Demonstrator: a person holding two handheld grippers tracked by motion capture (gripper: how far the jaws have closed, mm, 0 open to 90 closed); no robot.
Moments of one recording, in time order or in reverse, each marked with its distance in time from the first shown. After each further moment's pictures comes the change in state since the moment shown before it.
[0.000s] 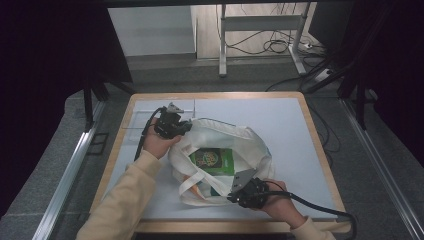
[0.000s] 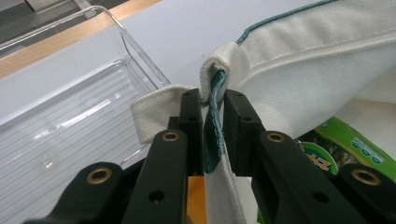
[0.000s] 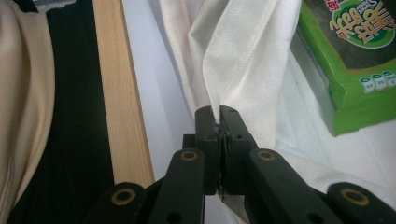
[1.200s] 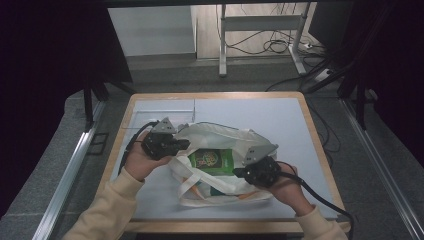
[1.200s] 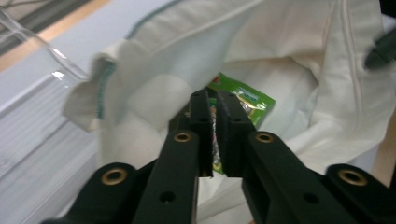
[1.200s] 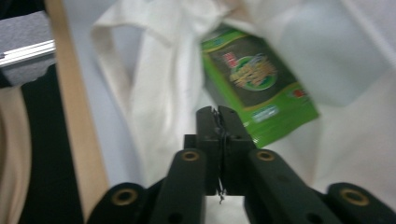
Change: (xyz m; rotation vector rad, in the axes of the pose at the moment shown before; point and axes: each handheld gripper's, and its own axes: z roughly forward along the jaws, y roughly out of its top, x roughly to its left) left arm -0.050 -0.018 -0.067 0.003 -0.183 0.189; right arm -0.039 0.022 -0.049 -0.144 -0.131 0.136
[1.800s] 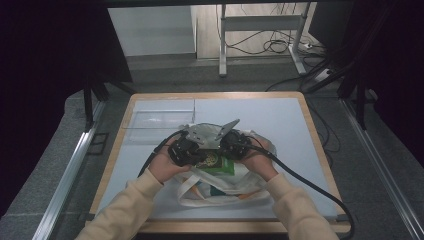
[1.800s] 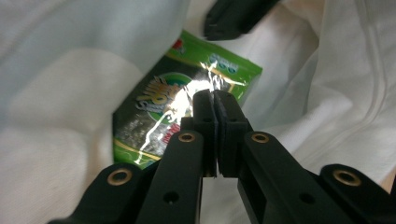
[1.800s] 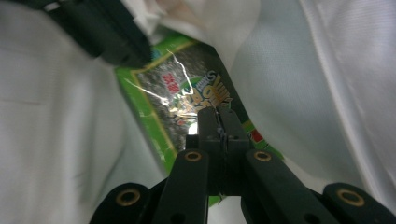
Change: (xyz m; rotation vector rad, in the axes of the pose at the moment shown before) left arm -0.020 0.002 0.067 0.205 -0.074 0.048; right arm -0.045 0.048 0.084 0.172 -0.061 -0.007
